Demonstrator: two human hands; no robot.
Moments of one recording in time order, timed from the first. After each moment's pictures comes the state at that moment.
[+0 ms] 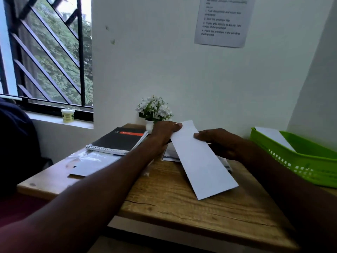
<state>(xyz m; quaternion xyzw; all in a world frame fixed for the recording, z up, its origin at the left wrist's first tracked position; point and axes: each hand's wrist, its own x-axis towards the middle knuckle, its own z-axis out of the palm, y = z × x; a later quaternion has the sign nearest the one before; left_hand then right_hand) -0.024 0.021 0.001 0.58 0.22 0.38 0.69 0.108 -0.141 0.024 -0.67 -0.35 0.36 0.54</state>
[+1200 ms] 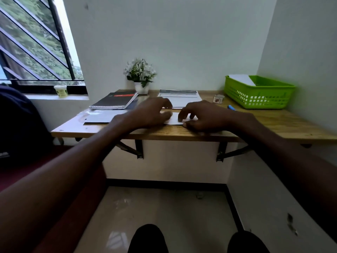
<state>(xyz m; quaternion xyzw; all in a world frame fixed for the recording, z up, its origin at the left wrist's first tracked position) -0.168 -0.109 -0.003 0.97 0.14 0.18 0.09 -0.027 -0.278 0.002 -0.76 -0.63 -0.04 0.12</state>
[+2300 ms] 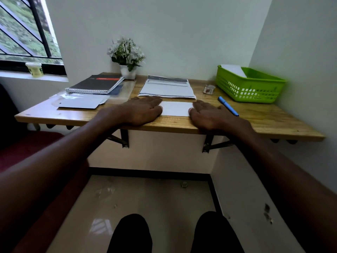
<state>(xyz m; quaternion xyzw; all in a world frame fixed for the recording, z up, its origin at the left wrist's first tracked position) -0.151 -0.101 -0.029 0.99 0.14 0.03 0.05 -0.002 -0.292 -0.029 -0.91 -0.41 0.03 0.01</state>
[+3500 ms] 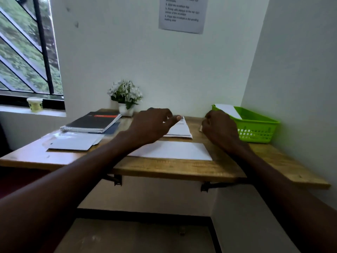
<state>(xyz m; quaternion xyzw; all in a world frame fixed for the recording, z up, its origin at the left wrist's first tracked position) -0.094 -0.104 0.005 0.94 0.13 0.31 0.08 0.060 -0.276 0.003 -0.88 -0.33 -0.25 0.24</state>
